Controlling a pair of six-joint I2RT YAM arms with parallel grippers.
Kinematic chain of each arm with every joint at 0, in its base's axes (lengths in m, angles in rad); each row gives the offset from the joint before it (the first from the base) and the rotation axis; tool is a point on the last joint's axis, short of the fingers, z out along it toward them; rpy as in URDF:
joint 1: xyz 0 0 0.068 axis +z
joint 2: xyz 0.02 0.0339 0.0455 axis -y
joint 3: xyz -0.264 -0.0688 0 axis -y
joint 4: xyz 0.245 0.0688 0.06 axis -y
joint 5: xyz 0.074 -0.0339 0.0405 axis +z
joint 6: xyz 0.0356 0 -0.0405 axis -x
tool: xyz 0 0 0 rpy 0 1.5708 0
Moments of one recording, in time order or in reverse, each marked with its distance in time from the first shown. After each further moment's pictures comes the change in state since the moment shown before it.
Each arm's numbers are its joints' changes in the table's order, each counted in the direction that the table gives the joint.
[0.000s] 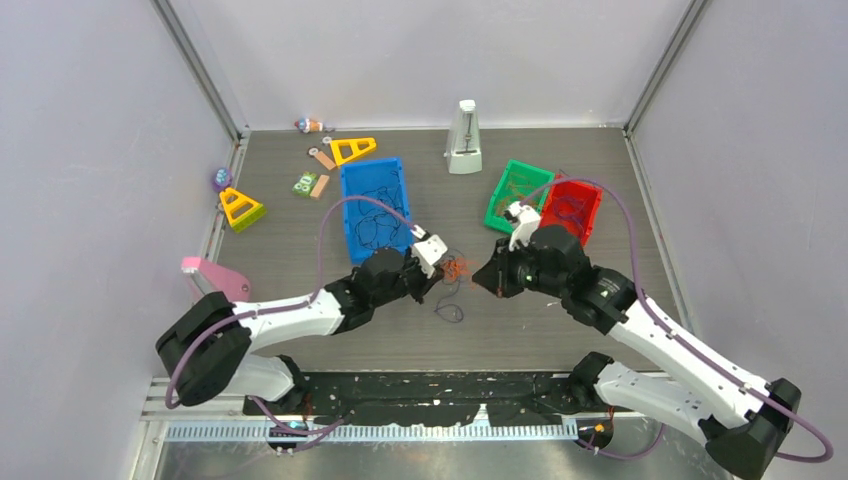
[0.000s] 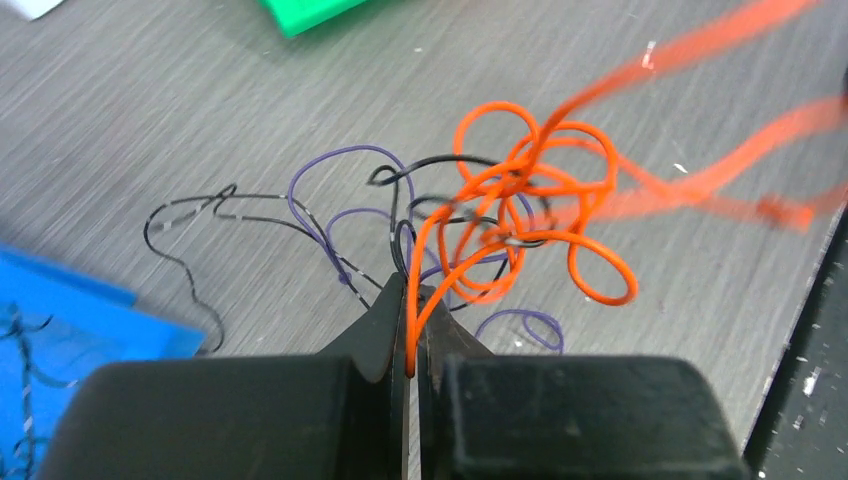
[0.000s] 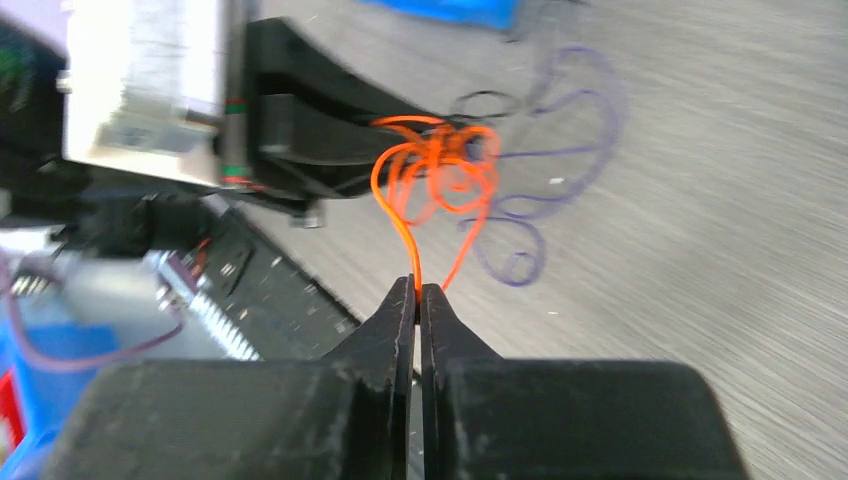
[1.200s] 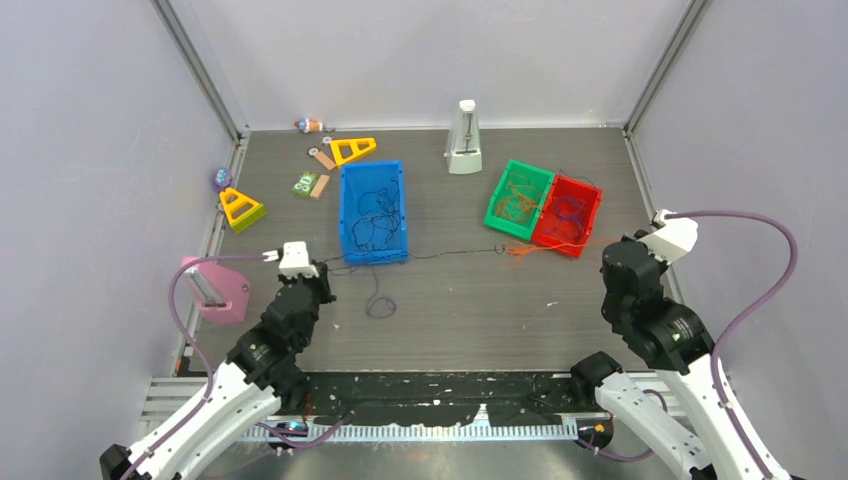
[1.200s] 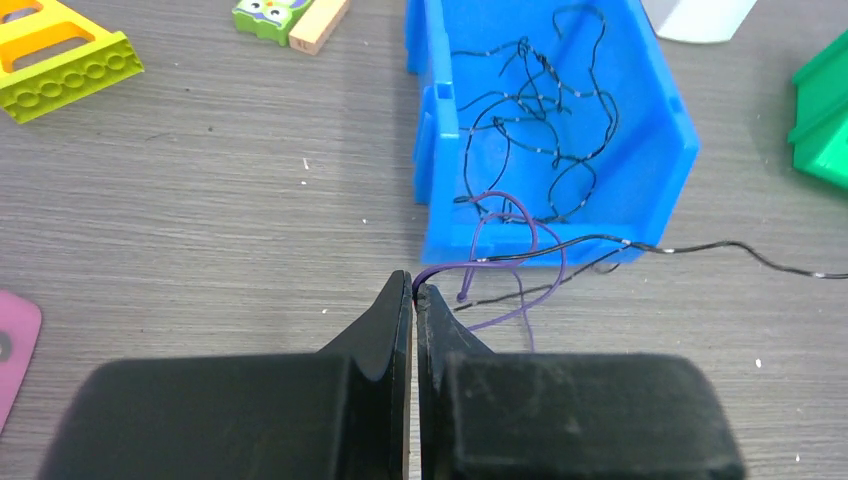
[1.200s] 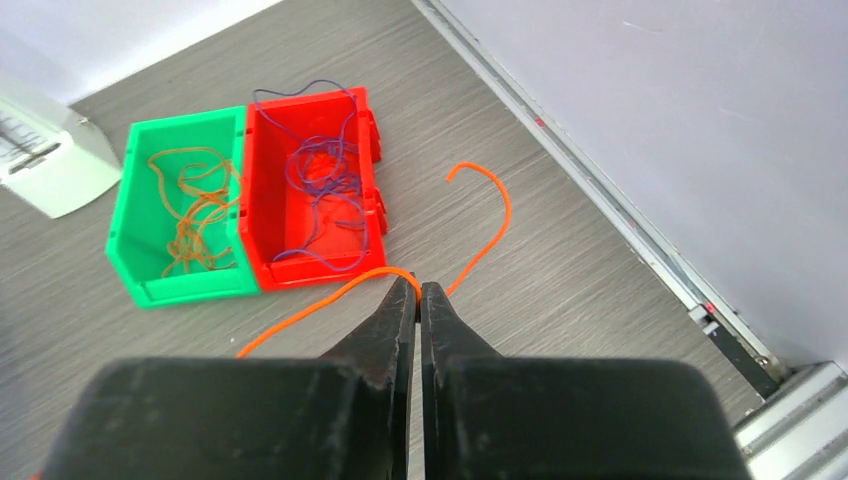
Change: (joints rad) left arm 0.238 0.904 -0.278 -0.571 0.695 0.340; right arm -0.284 0.294 0.092 -0.399 -1.158 -0.035
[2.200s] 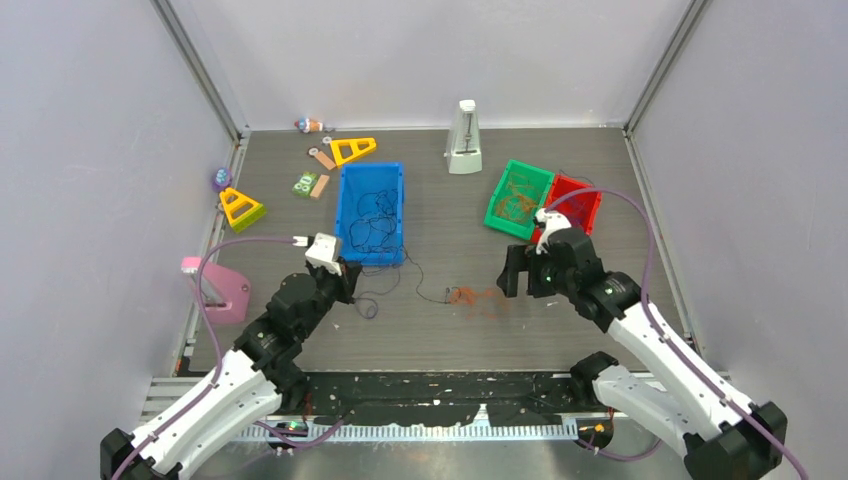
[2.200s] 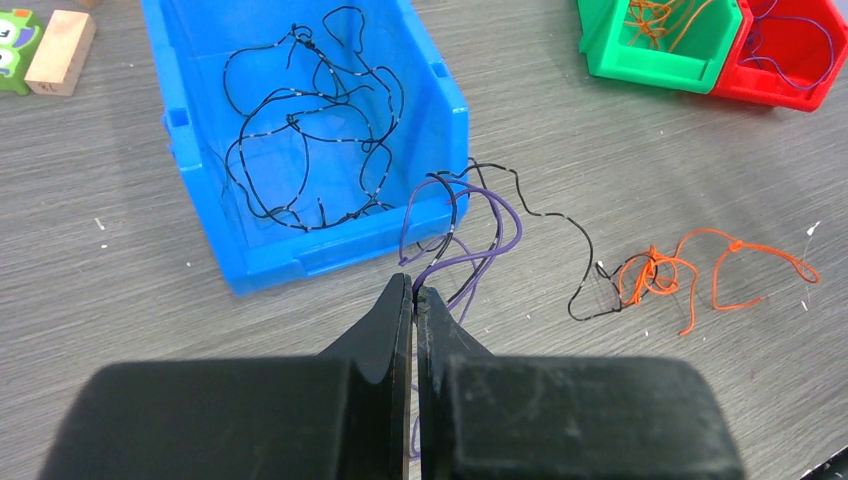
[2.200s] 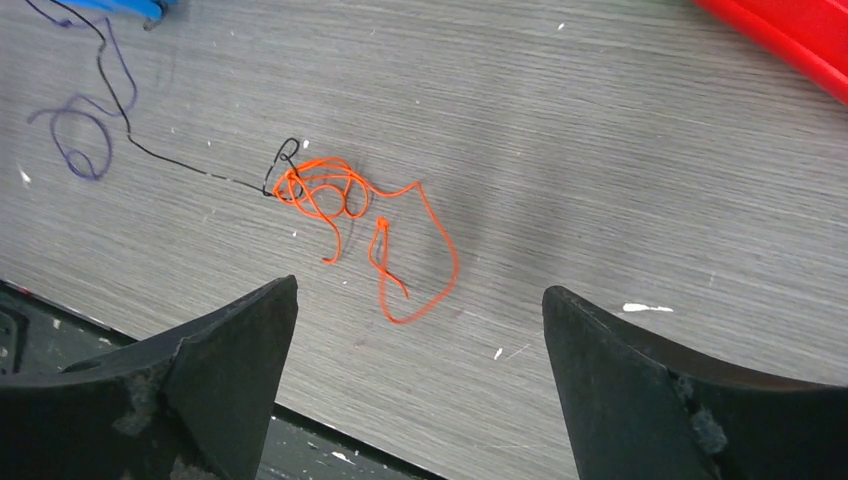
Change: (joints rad) left arm 0.012 -0.072 0.029 0.108 -0.384 -0.064; right arm 0.009 -0.211 -0.210 0.223 0.986 0.176
